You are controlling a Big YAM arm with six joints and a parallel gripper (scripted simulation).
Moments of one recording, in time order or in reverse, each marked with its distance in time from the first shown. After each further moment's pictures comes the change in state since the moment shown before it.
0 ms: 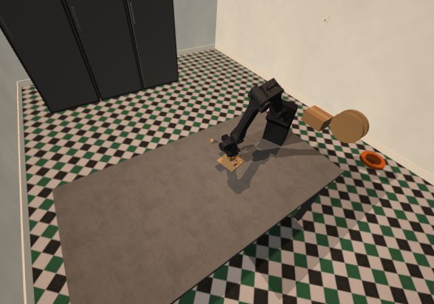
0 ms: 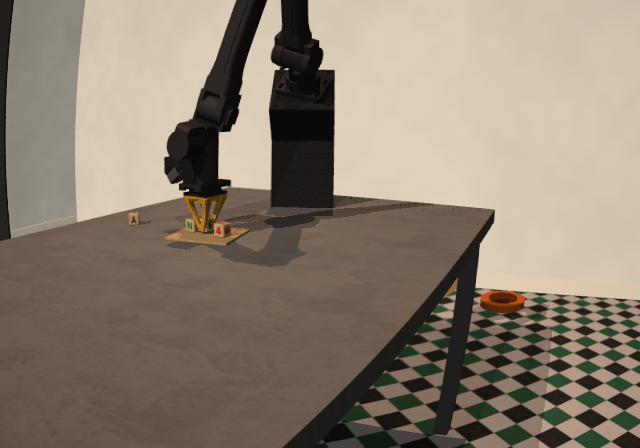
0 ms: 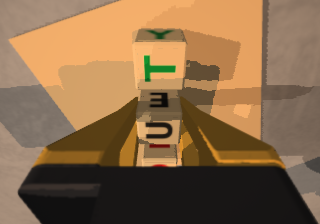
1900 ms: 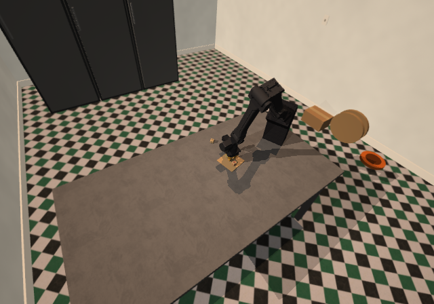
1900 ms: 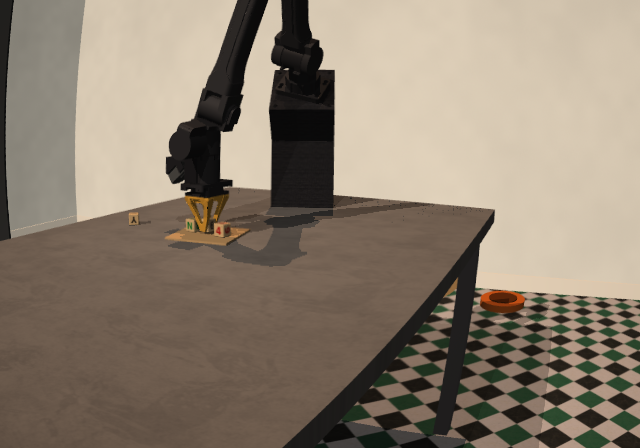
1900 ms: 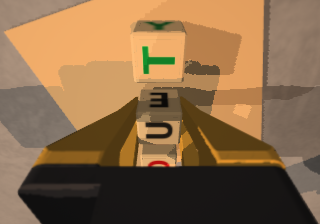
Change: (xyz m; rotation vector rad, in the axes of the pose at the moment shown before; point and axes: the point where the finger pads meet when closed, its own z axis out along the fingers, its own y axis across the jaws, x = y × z) arm 0.004 -0.001 0.000 -0.001 -0.001 -0.002
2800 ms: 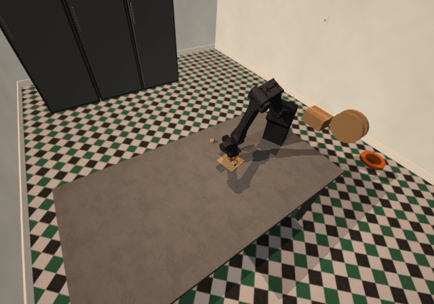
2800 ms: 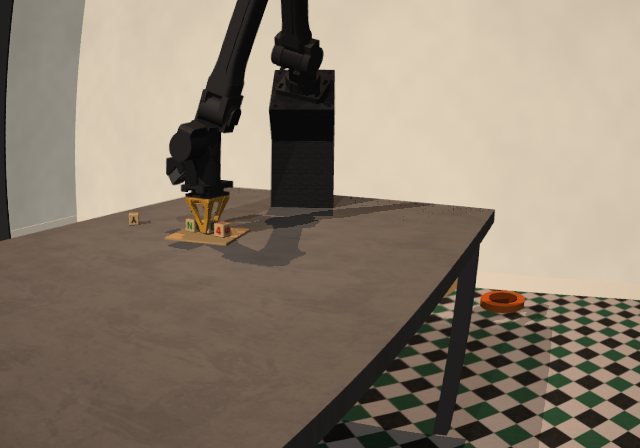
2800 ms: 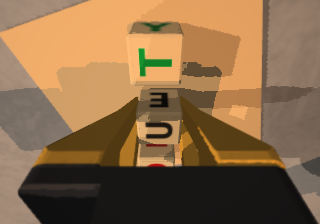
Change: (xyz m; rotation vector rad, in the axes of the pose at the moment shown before) arm 0.000 -0.002 0.002 0.002 -0.001 0.000
